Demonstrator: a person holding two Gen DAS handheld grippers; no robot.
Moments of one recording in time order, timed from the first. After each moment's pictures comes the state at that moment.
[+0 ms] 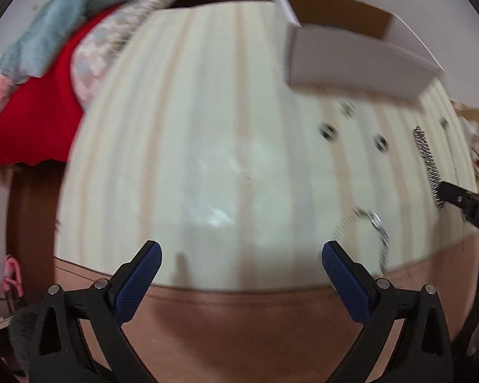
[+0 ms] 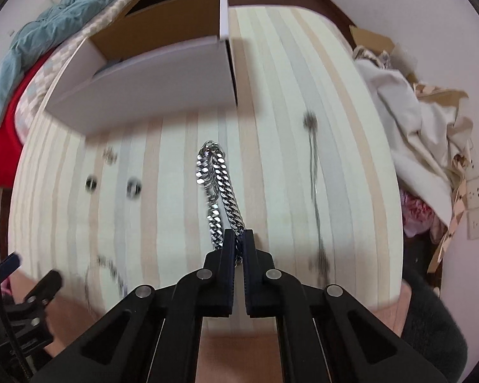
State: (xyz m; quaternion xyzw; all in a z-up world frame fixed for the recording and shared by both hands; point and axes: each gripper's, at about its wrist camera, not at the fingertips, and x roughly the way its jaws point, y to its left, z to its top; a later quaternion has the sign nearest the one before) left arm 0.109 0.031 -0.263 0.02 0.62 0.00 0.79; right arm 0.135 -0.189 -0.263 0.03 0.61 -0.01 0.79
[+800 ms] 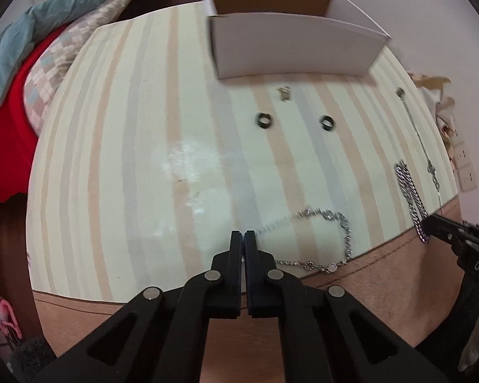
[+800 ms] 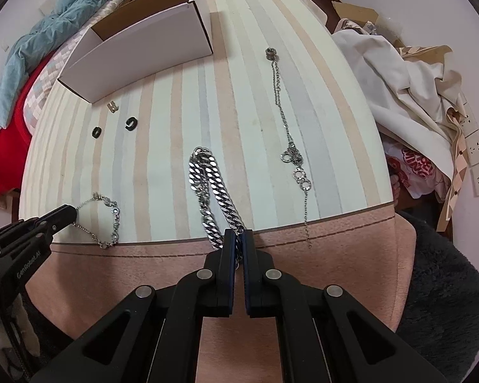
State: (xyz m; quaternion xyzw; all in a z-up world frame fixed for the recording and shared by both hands) left arm 0.113 0.015 -0.266 0.03 0.61 -0.08 0.79; right arm 0.073 -0.208 -0.258 0.08 0.62 -0.02 0.78
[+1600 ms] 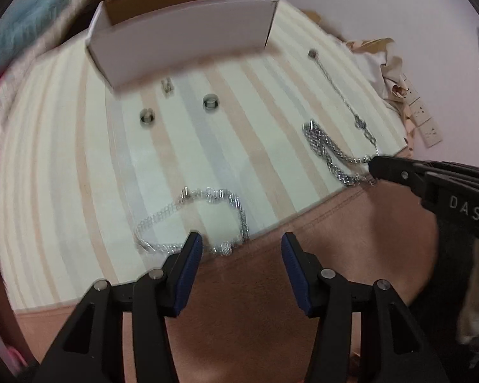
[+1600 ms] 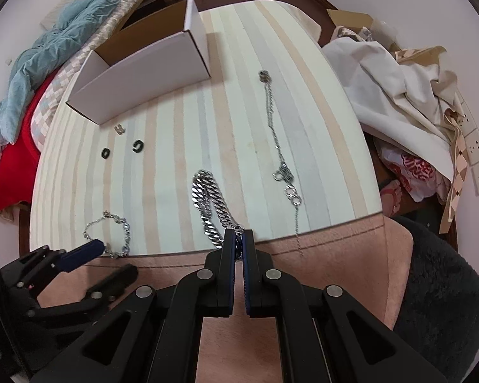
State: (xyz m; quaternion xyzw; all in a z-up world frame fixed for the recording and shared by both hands) left arm 0.081 -0.056 -0.260 0.10 0.60 -0.19 0.77; right arm 0.074 -0.219 -0.244 0.10 0.60 -0.02 0.79
